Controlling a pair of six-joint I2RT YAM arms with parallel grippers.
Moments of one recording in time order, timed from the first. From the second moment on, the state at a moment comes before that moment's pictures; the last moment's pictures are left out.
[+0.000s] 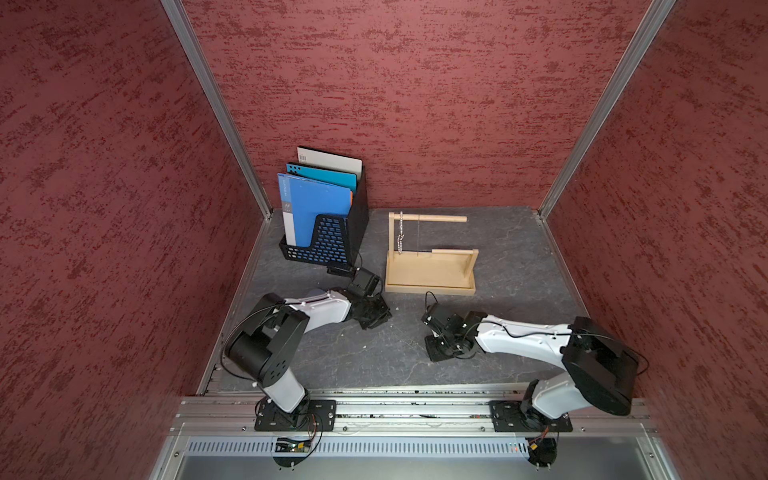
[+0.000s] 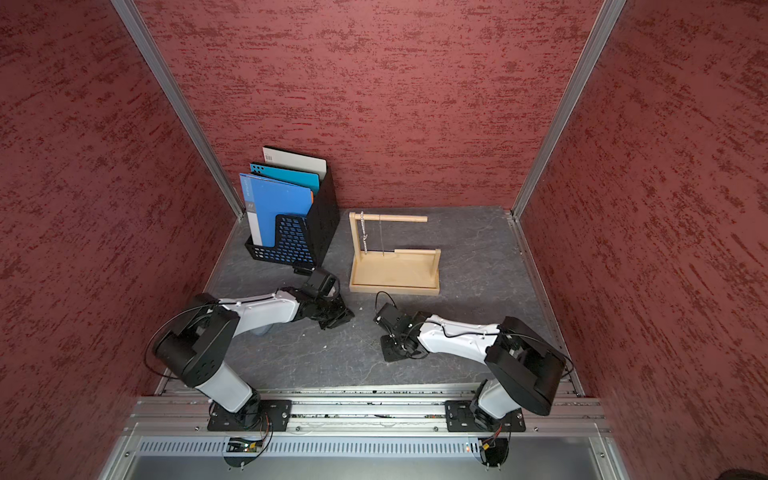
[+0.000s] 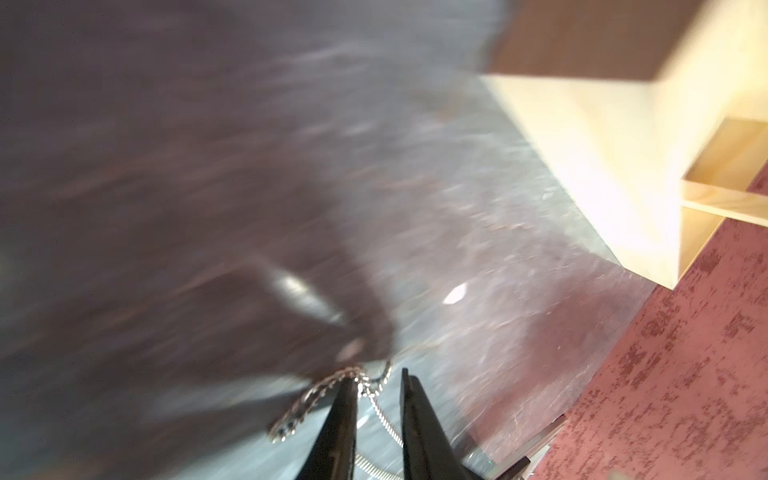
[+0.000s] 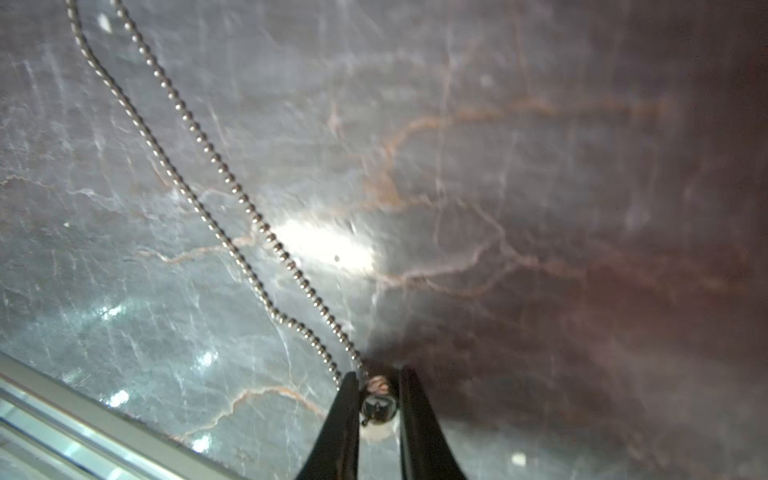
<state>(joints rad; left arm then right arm) -0.57 1.70 0.85 -0.23 0.36 -1.10 0.94 1.47 0.72 -0.52 -0.11 0.75</state>
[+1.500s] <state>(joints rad) -0.53 1.16 0.58 -0.52 0.23 -1.02 0.93 1.99 1.37 -0.79 0.14 0.37</state>
